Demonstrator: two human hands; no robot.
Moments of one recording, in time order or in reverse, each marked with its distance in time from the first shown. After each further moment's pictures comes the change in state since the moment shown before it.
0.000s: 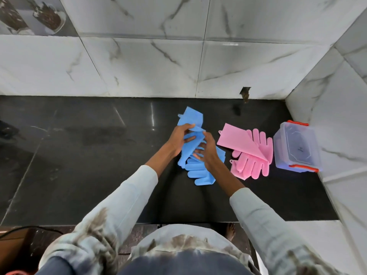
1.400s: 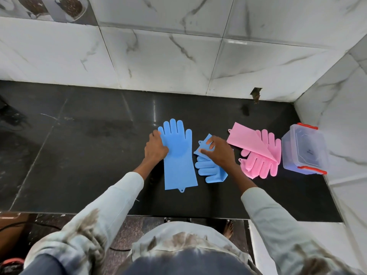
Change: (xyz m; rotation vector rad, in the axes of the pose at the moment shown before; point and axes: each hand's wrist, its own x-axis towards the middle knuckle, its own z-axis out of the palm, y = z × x) left_hand -0.037 -0.032 -0.125 1.146 0.470 0.116; right_hand -0.010 0.007 -0.019 -1.389 0.100 -0.505
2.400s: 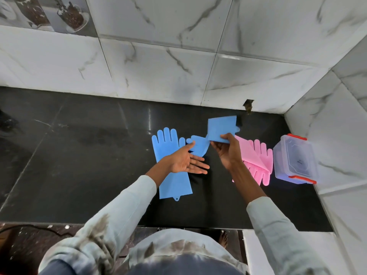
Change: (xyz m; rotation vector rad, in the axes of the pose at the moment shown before) left_hand -0.013 0.078 0.025 -0.978 -0.972 -0.320; right_hand 0.014 0.001 -0.047 1.722 0.034 0.210
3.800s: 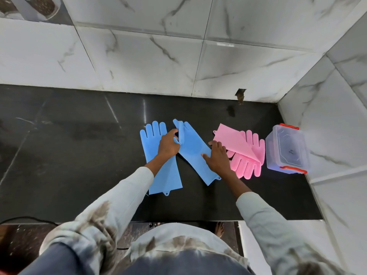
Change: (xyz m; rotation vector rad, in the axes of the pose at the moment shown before) left_hand 0.025 0.005 0.007 0.864 0.760 0.494; right_hand -0.005 0.031 -0.054 -1.797 0.044 -0.130
